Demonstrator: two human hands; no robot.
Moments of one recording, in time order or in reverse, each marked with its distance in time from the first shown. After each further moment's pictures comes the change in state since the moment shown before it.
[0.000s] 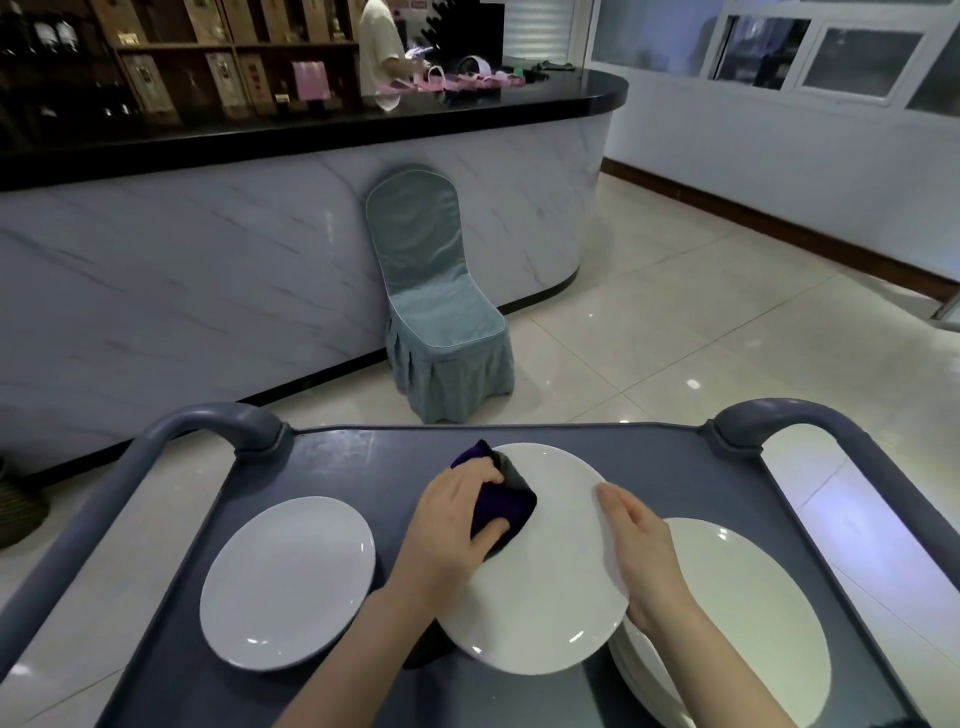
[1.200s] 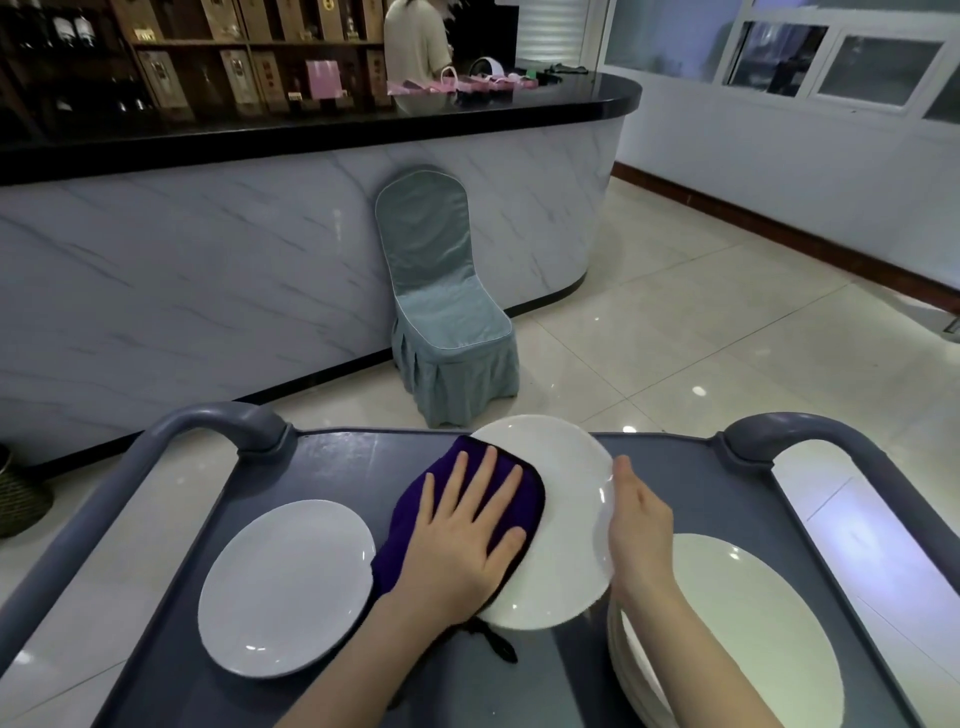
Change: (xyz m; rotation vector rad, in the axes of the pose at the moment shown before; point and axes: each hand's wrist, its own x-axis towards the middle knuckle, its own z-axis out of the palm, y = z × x) left_hand 0.001 -0.006 0.011 0.468 -0.246 -0.047; right_hand 0.019 -0.017 0.026 0.064 0.220 -0.001
